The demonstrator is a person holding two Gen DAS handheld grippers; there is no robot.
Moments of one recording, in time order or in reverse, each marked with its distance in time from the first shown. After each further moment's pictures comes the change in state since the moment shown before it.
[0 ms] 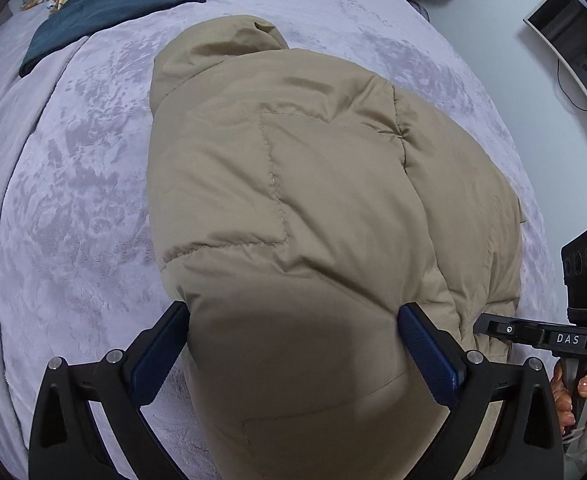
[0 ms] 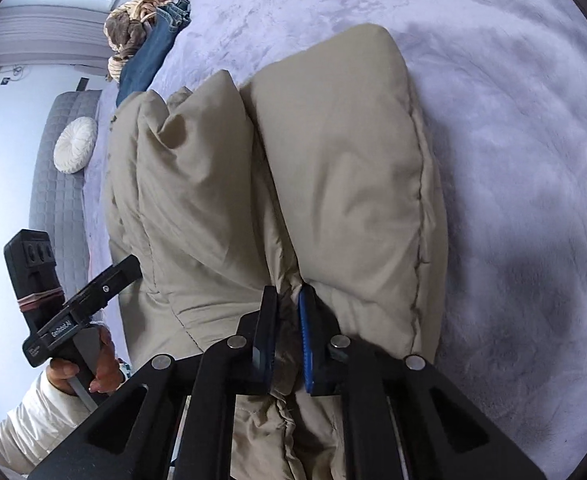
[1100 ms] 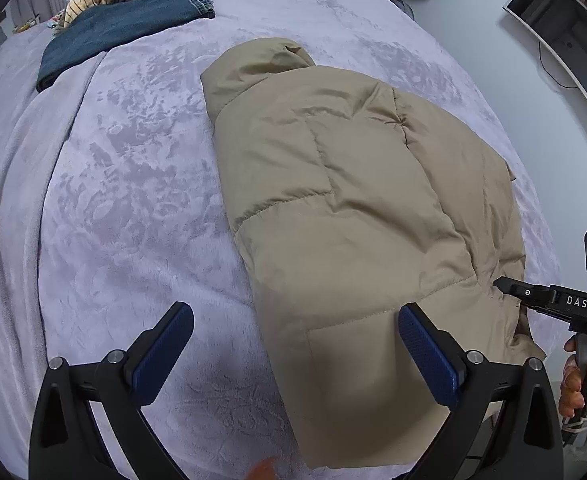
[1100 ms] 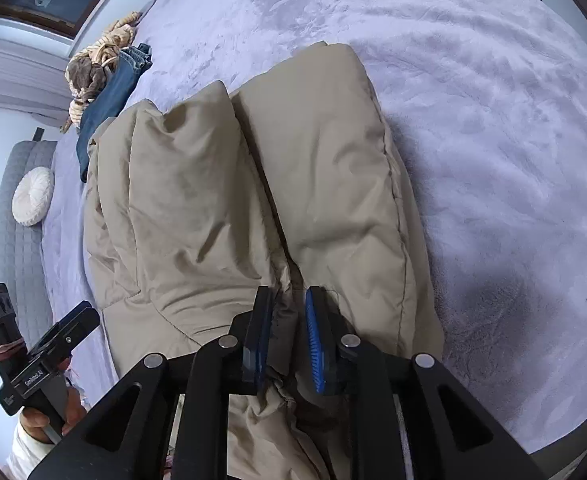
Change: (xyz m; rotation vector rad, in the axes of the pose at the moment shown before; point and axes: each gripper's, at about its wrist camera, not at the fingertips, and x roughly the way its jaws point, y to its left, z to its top) left arm -0.052 0.044 -0.027 0.072 -0.018 0.005; right arm -0.017 0.033 -0.055 0.131 -0.211 -0.192
